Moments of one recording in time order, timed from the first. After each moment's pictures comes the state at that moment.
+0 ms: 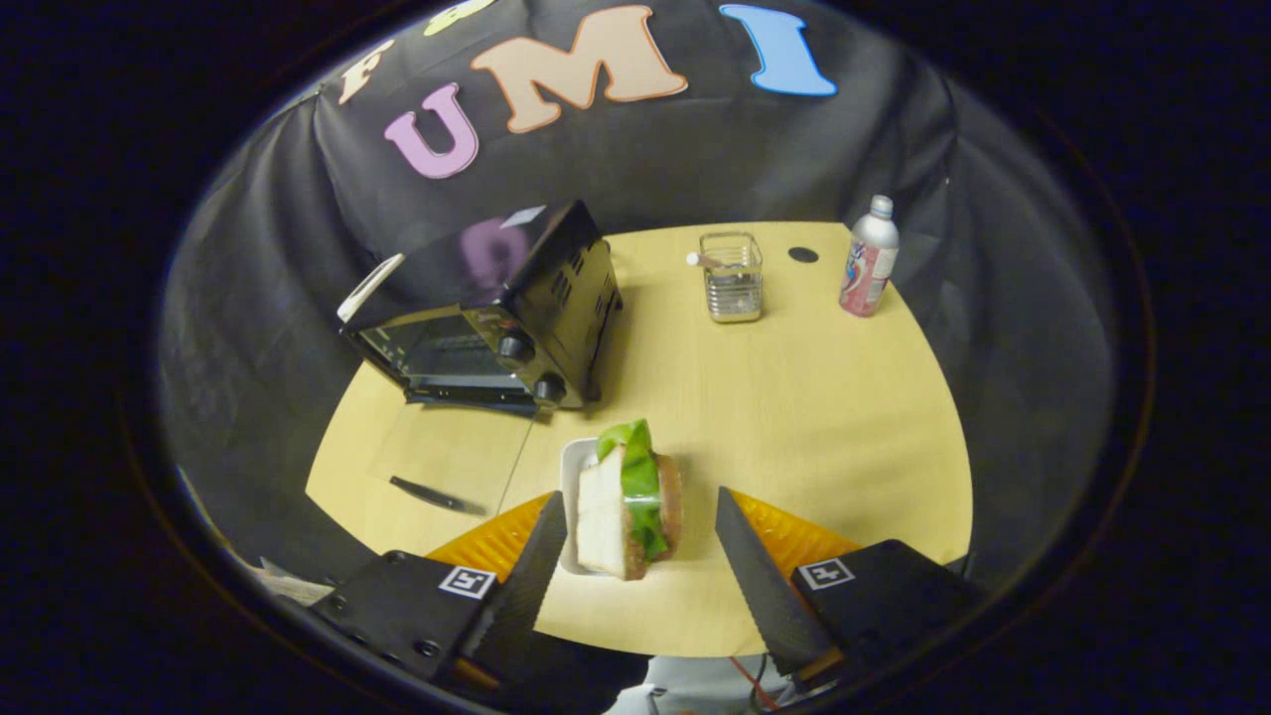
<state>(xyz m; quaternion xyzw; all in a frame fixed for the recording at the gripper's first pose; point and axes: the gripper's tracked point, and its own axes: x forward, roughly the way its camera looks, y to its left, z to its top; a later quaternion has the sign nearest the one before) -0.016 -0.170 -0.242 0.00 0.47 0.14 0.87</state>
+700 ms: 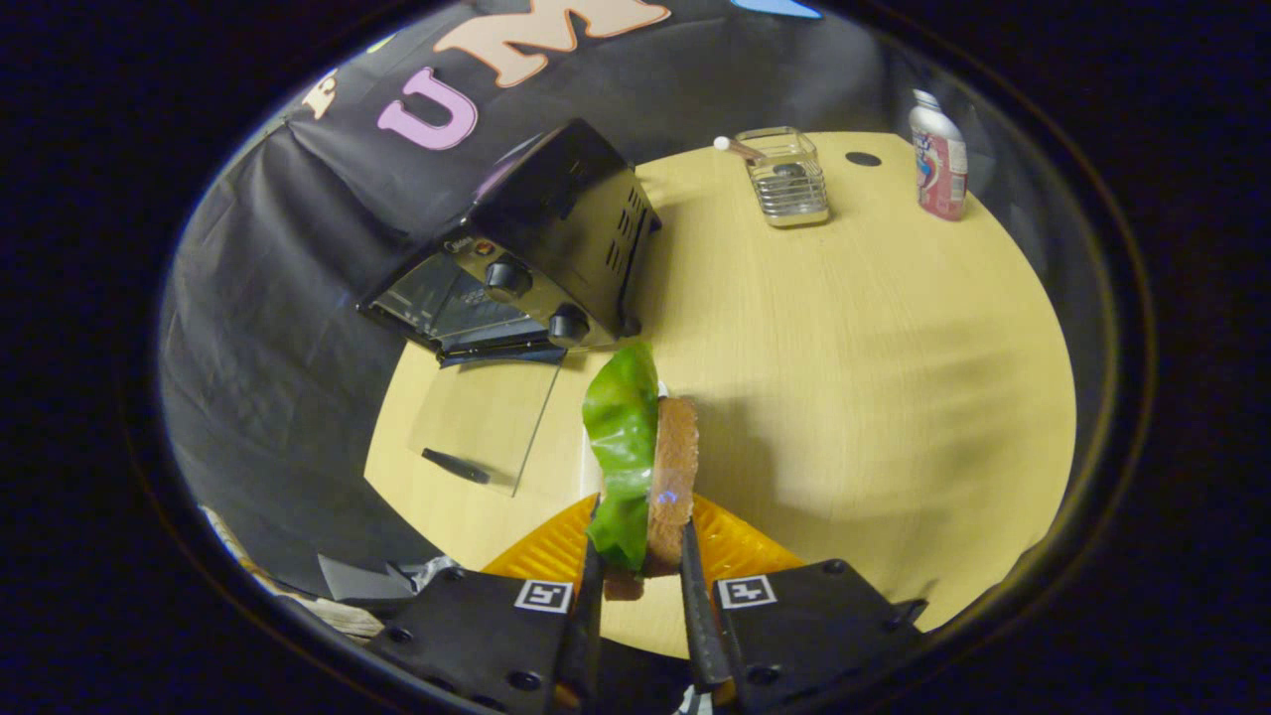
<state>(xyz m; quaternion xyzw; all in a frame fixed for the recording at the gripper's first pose) -0.029 -0.145 -0.304 0.08 0.53 0.19 0.82</state>
